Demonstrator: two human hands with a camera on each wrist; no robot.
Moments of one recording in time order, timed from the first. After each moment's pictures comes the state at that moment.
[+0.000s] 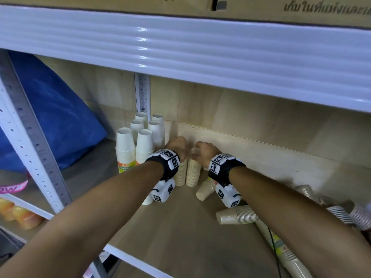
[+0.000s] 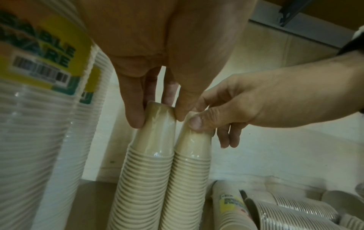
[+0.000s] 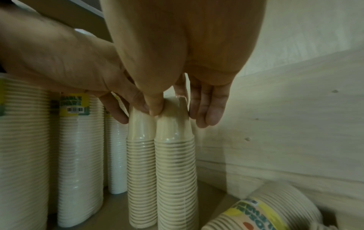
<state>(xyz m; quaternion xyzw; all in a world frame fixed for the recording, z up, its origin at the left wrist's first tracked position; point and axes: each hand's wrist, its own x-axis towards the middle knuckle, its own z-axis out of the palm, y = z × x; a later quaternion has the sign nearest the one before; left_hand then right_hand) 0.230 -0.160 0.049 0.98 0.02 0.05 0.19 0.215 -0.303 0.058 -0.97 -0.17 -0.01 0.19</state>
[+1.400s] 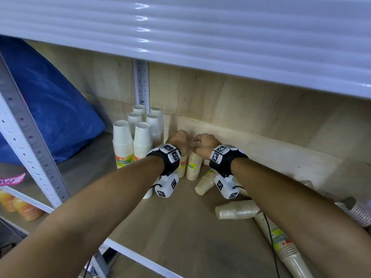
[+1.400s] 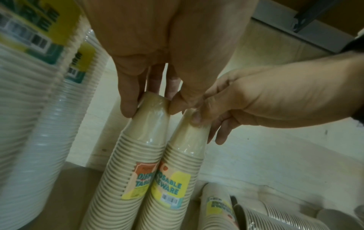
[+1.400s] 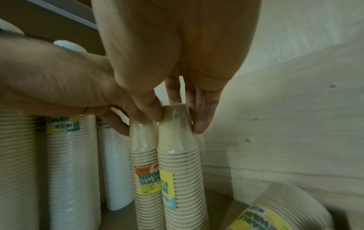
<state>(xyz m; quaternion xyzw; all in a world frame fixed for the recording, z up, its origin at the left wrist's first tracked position) 0.212 -0.172 0.061 0.96 0.04 0.06 0.26 0.218 -0.302 0.067 -0.97 -0.14 -0.01 0.21</state>
